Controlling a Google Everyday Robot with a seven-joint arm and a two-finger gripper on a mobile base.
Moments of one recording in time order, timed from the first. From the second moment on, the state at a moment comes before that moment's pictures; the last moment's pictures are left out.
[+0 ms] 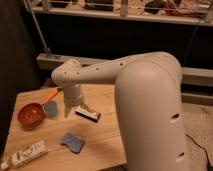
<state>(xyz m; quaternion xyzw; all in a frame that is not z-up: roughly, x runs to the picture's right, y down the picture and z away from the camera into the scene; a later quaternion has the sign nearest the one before) -0.154 0.121 0.759 -0.32 0.25 0.59 0.70</state>
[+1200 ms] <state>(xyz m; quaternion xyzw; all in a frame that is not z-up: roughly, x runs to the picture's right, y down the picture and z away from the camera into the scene) -0.156 0.158 0.810 -0.25 0.30 0.72 0.57</state>
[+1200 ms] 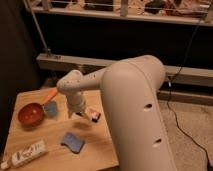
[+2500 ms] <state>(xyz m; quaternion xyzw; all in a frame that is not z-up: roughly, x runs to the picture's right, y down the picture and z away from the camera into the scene) -0.138 0.163 0.851 -0.28 0.31 0.73 0.55</state>
